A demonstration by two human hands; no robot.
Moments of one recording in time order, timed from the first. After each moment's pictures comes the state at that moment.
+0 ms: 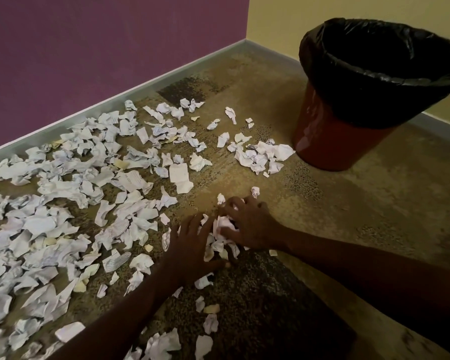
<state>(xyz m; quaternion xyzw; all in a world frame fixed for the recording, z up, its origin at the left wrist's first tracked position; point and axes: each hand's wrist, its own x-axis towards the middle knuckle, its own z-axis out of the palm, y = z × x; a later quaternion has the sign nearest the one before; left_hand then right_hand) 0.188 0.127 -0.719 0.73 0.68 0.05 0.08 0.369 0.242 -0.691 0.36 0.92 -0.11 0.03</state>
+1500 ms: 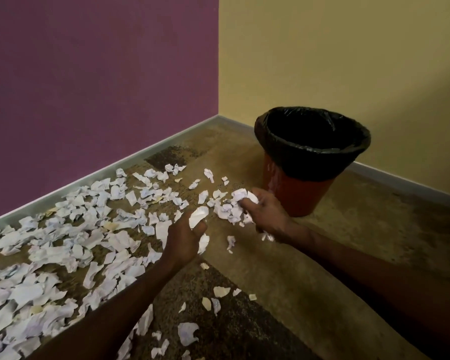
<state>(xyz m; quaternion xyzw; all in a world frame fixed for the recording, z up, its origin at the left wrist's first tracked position) 0.220 0.197 -0.570 0.55 0.71 0.38 0.24 0.414 0.270 -0.532 0.49 0.65 -0.46 -0.35</state>
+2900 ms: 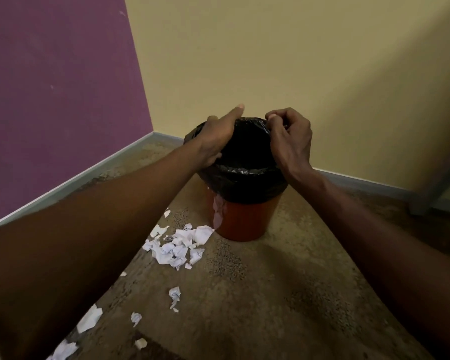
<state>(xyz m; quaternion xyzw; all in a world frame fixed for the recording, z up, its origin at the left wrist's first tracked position) 0.409 0.457 -0.411 0.53 0.54 0.40 0.51 0.547 0.415 -0.427 0.56 0.53 -0.11 -0.63</state>
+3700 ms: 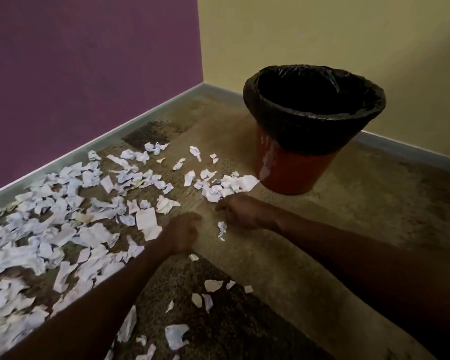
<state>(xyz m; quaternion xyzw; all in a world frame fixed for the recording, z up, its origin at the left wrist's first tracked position) 0.200 0.268 -0.661 0.68 0.67 0.10 0.29 0.404 0.333 -0.610 0.39 0.89 -0.22 0.01</state>
